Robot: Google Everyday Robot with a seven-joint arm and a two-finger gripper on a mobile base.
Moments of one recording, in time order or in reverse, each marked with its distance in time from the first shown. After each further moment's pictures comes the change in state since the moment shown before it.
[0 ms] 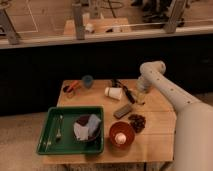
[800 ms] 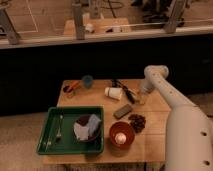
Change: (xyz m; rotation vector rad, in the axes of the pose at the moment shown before) arm 0.029 -0.003 0.030 -0.029 -0.011 0.091
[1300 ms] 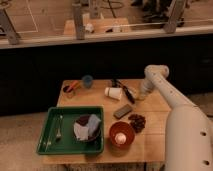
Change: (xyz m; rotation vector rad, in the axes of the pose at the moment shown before) arm -0.005 0.001 -0.002 -0.011 -0.025 0.004
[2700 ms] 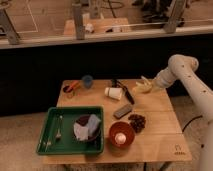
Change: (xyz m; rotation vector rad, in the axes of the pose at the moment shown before) arm 0.034 0.018 -0.127 0.129 -0.114 -0.014
